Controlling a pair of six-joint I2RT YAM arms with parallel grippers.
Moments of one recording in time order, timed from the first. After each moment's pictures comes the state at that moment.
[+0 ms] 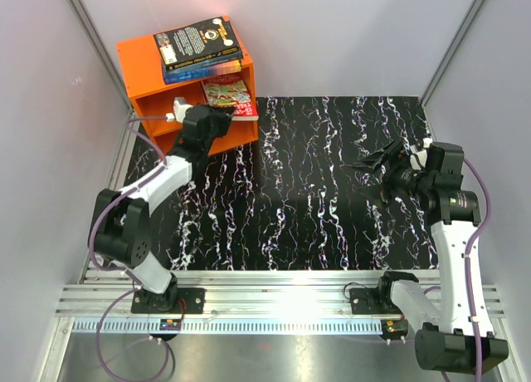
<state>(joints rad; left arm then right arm) -0.33 1.60 1.11 0.26 -0.16 -1.33 -0.09 0.90 1.09 -0.83 -0.72 1.02</state>
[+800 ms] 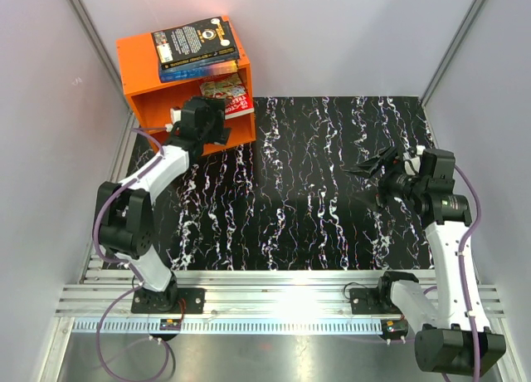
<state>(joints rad) -0.27 1.69 1.25 0.03 -0.08 -1.61 -0.09 0.89 0.97 -0.74 -0.75 1.05</state>
